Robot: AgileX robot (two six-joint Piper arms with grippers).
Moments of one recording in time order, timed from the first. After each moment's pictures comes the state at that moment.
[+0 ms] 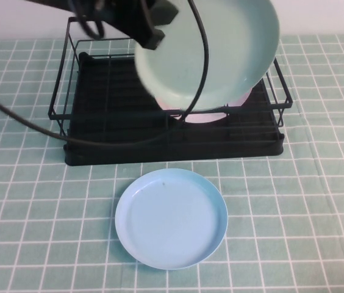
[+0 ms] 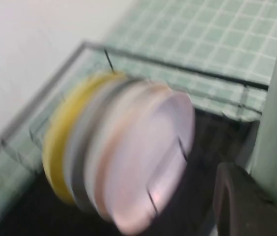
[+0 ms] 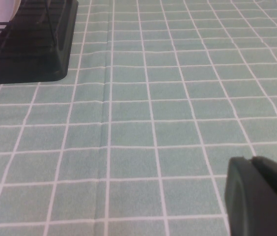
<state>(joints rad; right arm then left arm) 0.01 -0.01 0.03 -0.06 0.35 0.09 -0.43 1.65 -1.76 -0.51 0.84 1.00</state>
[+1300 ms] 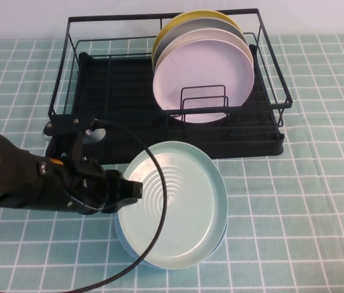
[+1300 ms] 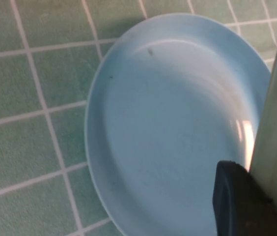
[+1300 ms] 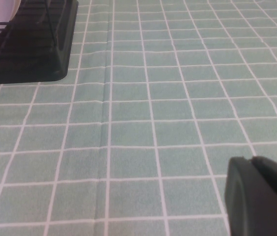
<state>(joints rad) 0.01 -0.01 0.03 -0.06 0.35 0.09 -0.43 1.39 -0.81 -0.72 0.50 0.46</state>
